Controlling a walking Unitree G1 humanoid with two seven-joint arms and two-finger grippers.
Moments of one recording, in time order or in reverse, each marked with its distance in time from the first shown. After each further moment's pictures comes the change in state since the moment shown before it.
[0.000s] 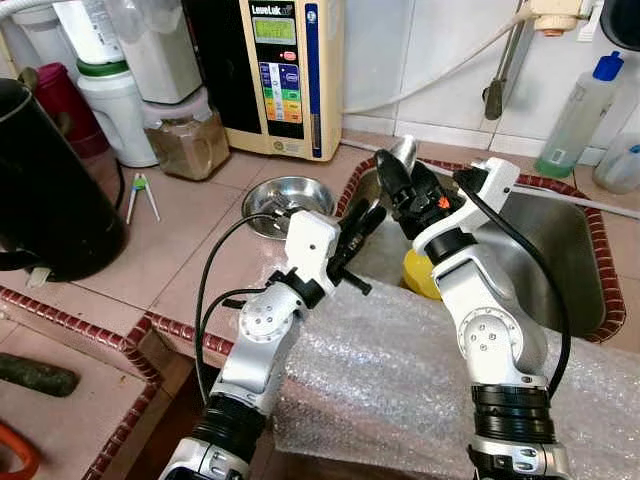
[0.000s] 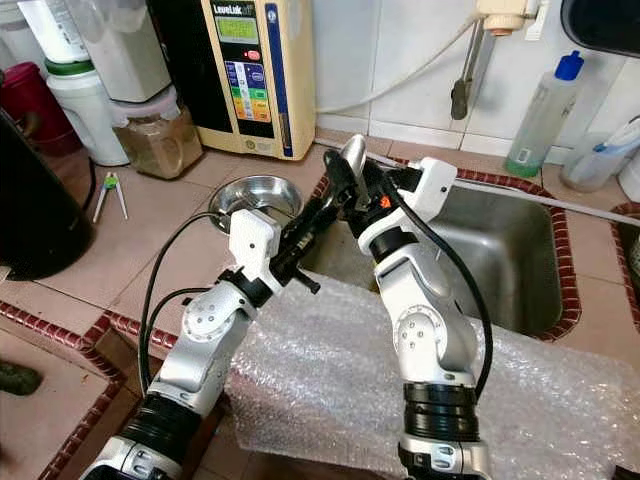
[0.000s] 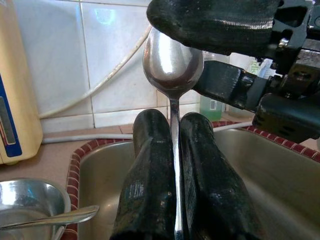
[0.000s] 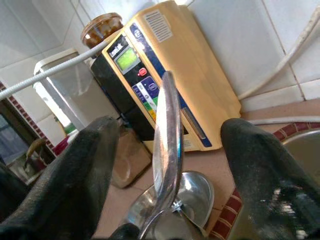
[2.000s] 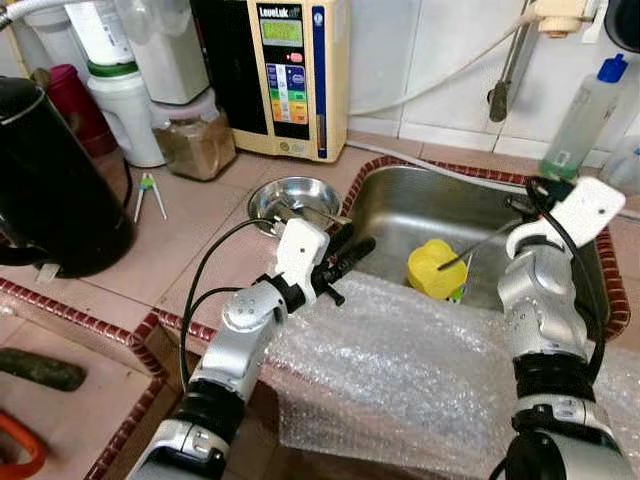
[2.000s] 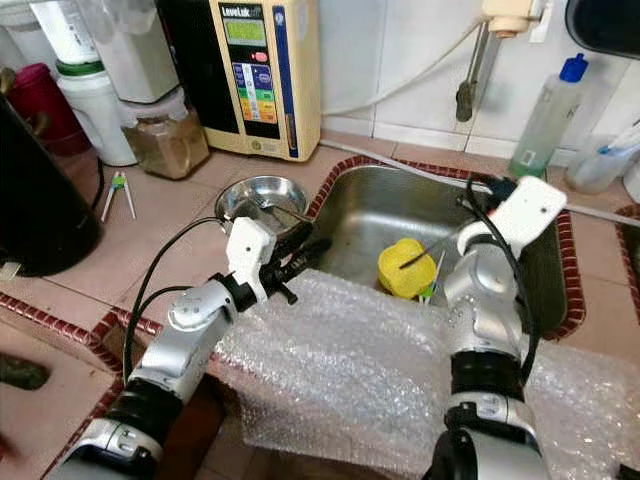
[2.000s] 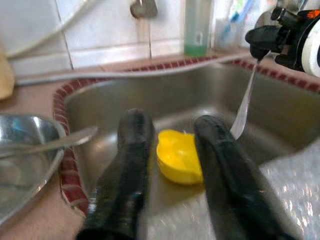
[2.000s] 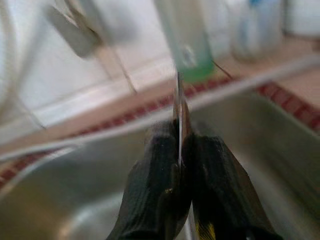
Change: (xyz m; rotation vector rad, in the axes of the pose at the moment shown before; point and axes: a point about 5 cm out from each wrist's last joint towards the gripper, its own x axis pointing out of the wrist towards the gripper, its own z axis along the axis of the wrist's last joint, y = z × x) left arm -0.017 0.027 -0.029 0.002 0.281 -0.151; right arm -0.037 -0.134 0.020 -0.280 -0.109 -0.936
